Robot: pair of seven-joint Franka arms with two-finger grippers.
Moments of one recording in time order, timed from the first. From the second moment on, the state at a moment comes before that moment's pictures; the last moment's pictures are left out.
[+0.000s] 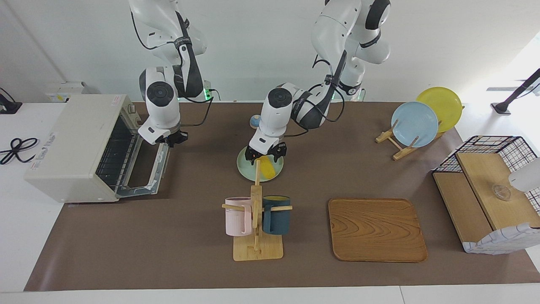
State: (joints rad) left arm -0.76 0.43 -0.03 -1.79 -0.13 2.33 -0.82; right arm 0.06 -0.06 0.06 -2.26 -0.24 1.94 0.12
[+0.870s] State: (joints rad) left arm -0.76 0.43 -0.03 -1.81 -0.13 2.35 -0.83; right arm -0.04 -0.20 0.00 -2.17 -0.32 1.80 -0.24
